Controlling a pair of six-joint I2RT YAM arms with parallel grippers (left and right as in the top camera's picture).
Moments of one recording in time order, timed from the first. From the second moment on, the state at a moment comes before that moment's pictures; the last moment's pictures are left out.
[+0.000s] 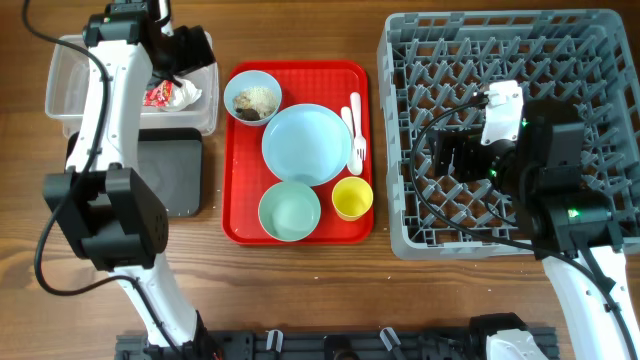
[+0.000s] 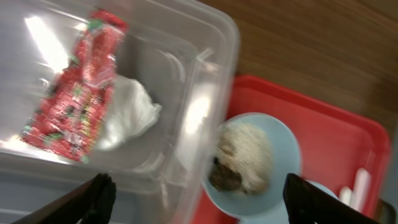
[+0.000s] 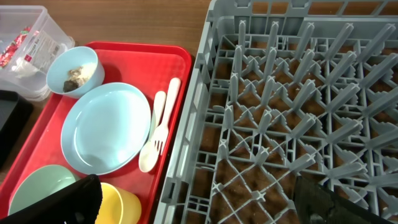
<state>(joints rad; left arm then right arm) 0.03 2.05 1.94 -1.01 0.10 -0.31 0.10 1.06 1.04 -0.69 -0.19 0.03</state>
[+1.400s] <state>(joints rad) -0.35 2.29 1.94 -0.85 -0.09 -0.42 0.10 1.06 1.04 -0.70 -0.19 0.03</state>
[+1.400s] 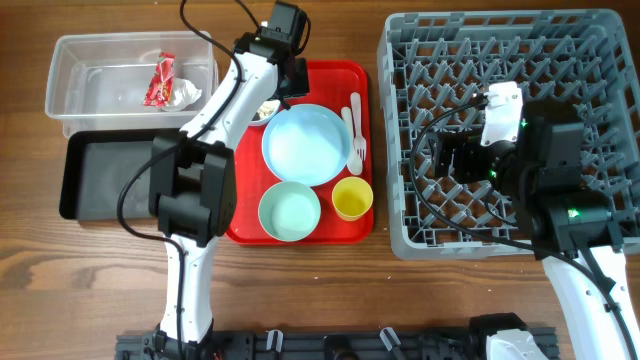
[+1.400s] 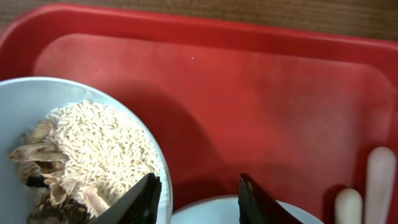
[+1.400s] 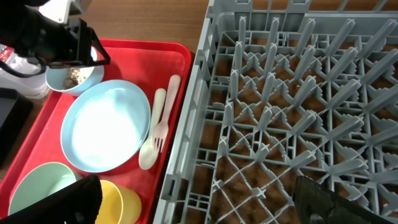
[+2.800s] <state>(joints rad) -0.33 1.93 1.95 -1.34 -0.07 -0.41 0.10 1.06 1.04 -0.70 -0.19 0.02</state>
